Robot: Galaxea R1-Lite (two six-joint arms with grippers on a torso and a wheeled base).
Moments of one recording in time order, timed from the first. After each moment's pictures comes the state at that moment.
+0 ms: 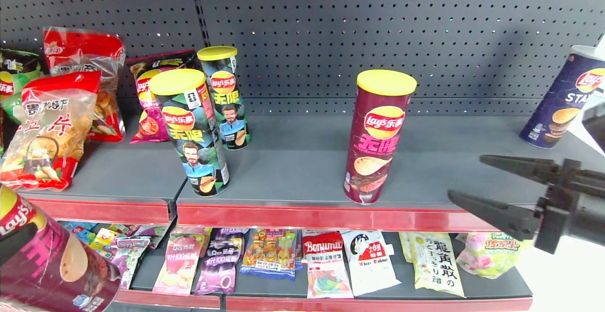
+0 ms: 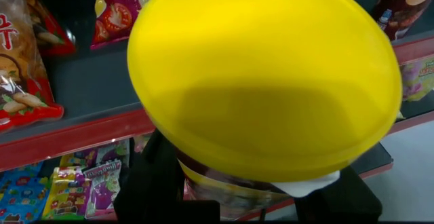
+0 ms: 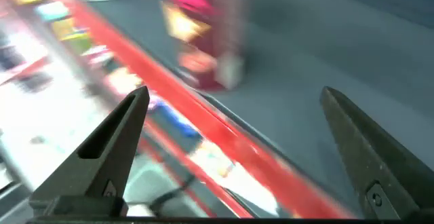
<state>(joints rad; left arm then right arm) -0.13 0.65 -0.59 0.09 -0.19 0.08 0.37 1.12 -0.54 -0.35 0.23 -0.11</state>
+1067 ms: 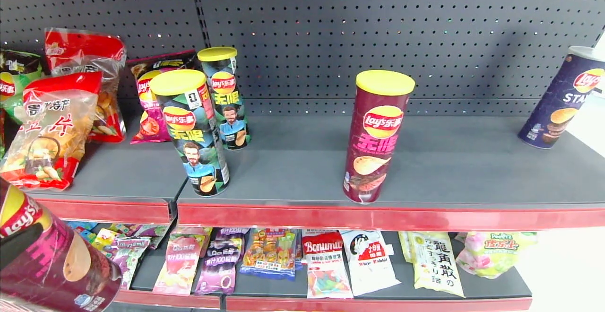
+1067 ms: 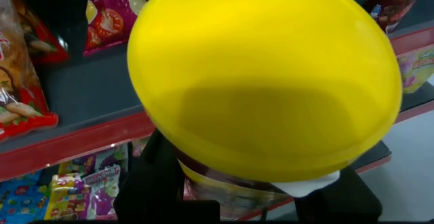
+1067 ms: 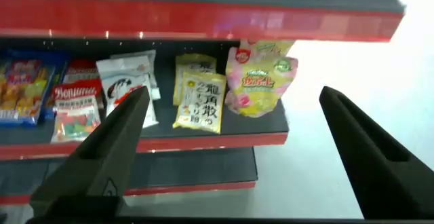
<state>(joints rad) -0.12 0.67 -0.60 0.09 -0.22 0.12 -0.12 0.30 -0.30 0.23 -0.04 -0.12</state>
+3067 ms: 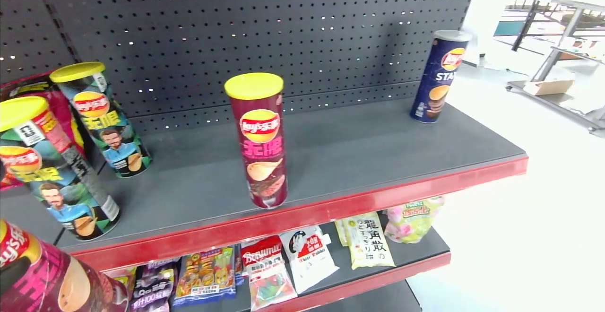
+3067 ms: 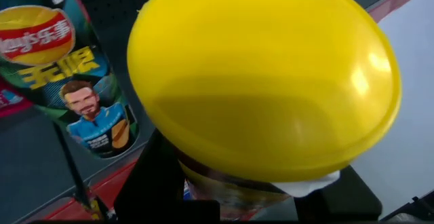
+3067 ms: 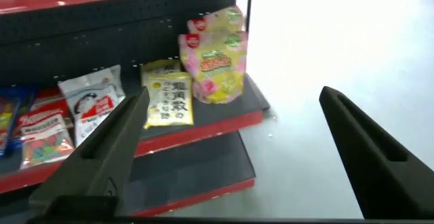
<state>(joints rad) -0.12 0.56 -0.53 0.09 -0.28 0.07 -0.08 0.09 0.00 0.00 0.03 0.00</state>
